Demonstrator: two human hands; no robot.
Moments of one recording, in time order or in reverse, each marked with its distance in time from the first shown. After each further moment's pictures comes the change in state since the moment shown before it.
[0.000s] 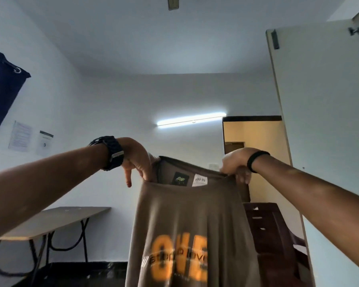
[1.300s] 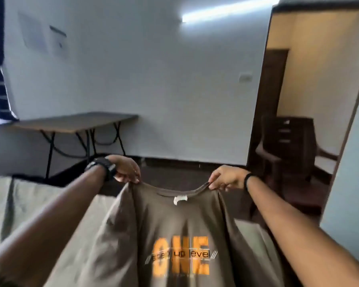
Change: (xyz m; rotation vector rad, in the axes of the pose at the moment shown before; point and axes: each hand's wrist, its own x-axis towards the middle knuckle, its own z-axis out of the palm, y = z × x) left_hand 0.094 -0.262 0.233 -0.285 -0.201 -0.306; right_hand 0.068 -0.071 0.324 0.809 -0.540 -0.144
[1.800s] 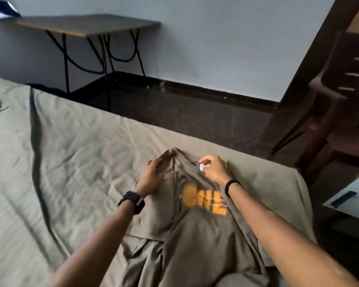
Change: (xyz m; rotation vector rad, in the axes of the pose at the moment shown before) left_hand 0.046 -0.153 0.251 -0.345 0.405 0.069; right_hand 0.085 0.063 0.237 -0.004 0.238 -0.054
